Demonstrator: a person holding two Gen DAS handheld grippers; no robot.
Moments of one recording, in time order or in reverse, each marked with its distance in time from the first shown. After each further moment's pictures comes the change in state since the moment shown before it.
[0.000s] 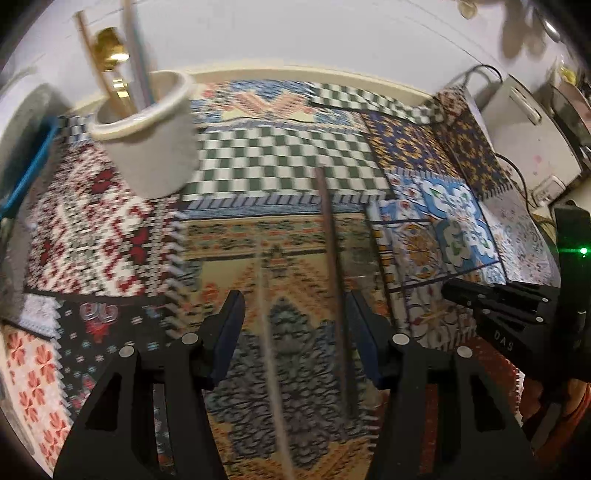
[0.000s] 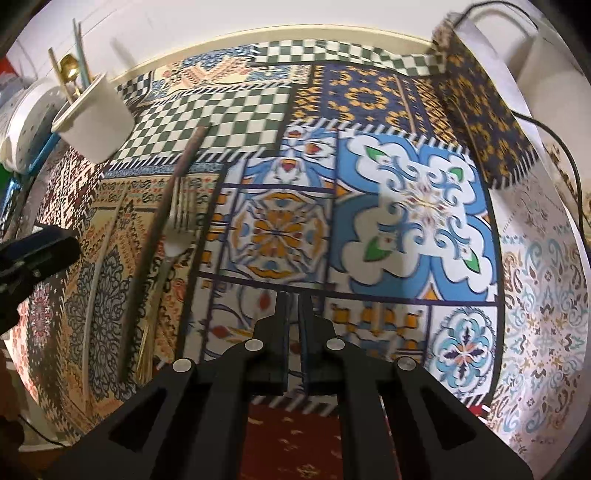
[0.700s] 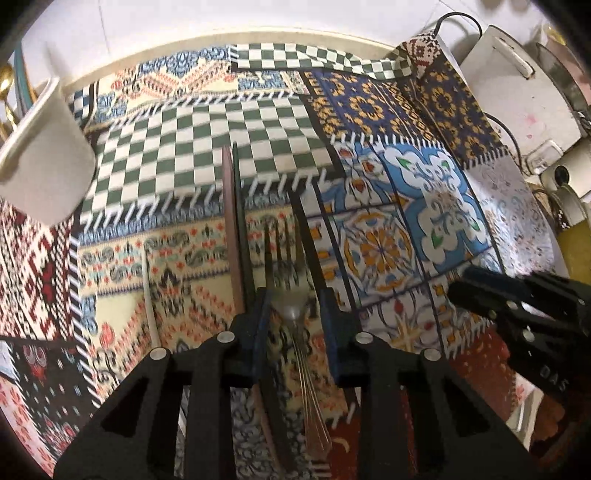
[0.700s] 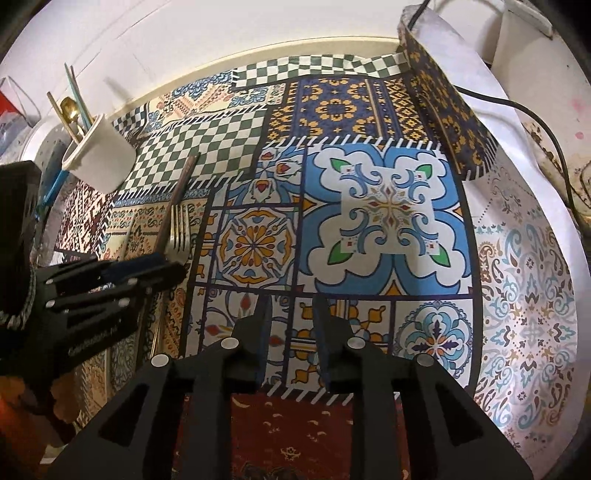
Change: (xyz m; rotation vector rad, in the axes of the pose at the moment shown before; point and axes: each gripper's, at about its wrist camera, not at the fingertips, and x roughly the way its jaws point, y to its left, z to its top) left arm 0.060 -0.053 0.026 0.097 0.101 -0.050; right arm -0.022 -0.024 0.002 0.084 -0.042 0.062
